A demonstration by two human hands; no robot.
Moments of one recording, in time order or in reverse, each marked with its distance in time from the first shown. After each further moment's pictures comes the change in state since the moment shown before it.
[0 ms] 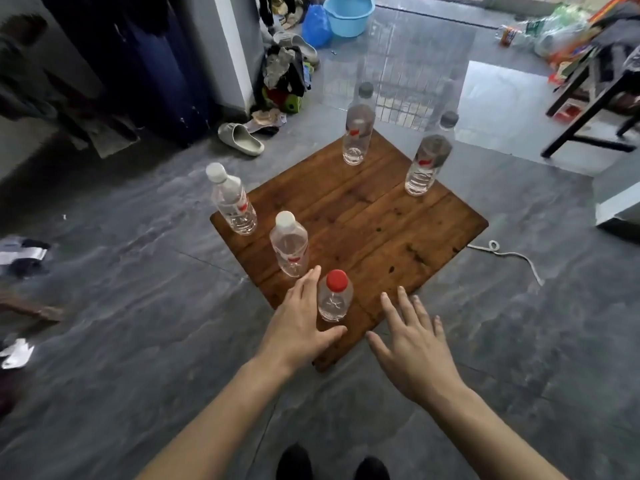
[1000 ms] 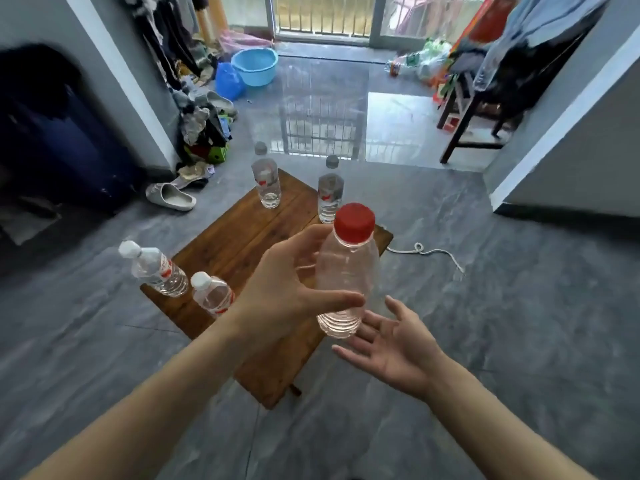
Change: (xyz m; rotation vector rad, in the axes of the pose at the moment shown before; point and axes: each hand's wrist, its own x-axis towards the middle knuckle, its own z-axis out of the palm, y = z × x) left_hand 0.005 0.206 -0.096 -0.502 -0.118 0.437; right_hand -0.049 0.072 -0.104 2.160 -0.317 0.441
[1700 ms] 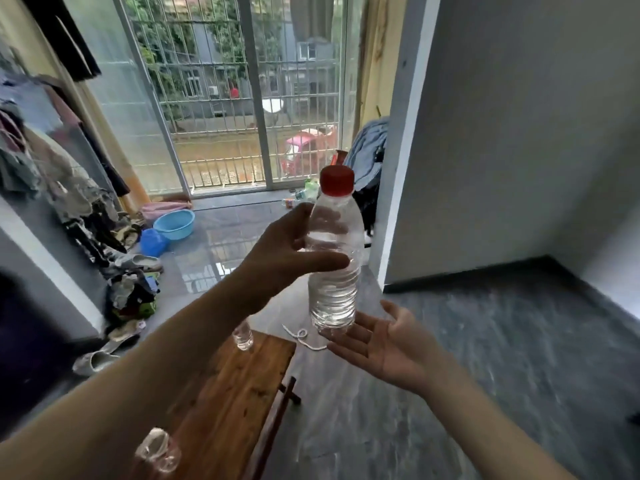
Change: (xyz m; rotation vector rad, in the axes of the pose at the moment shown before) left_hand 0.030 0.403 0.070 -0.046 -0.269 0.309; right_hand -0.378 -0.130 0.026 0.185 -0.078 -0.389
